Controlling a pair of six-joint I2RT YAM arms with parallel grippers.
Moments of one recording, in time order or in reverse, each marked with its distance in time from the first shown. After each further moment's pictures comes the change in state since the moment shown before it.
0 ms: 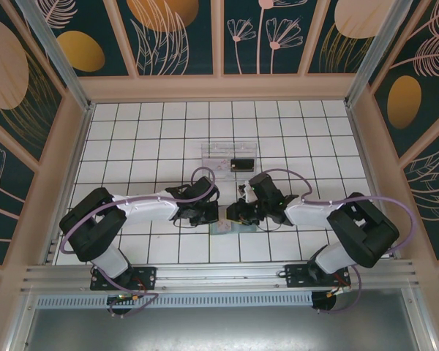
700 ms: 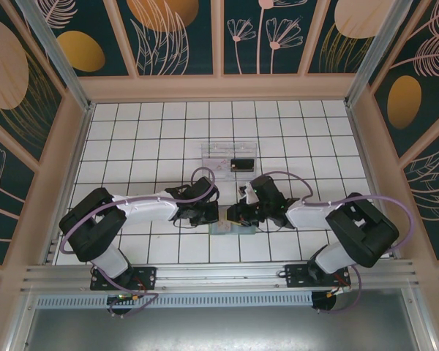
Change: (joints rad) left arm 0.000 -0.002 -0.005 0.007 0.003 -0.003; right arm -0.008 -0.011 -0.054 0.104 -0.032 0.054
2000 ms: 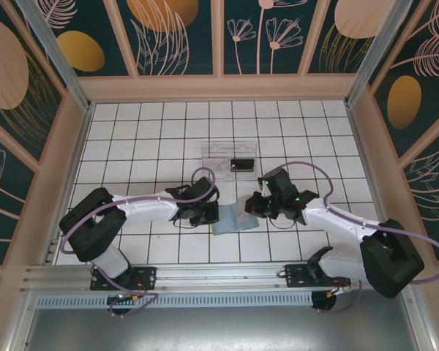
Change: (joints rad) left arm -0.001 0.000 0.005 -0.009 -0.007 0.011; right arm -0.086 -0.267 0.125 -0.538 0.288 -0.167
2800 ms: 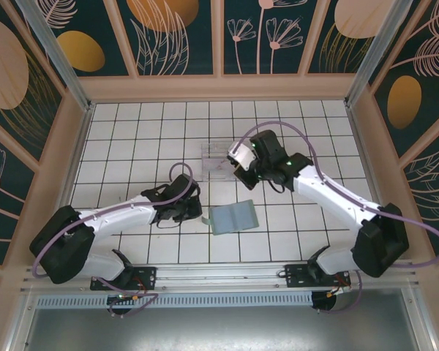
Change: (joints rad) left arm 0.110 -0.249 -0.132 -0.070 -0.103 0.021; right arm 0.035 0.212 0.539 -0.256 0.159 -1.222
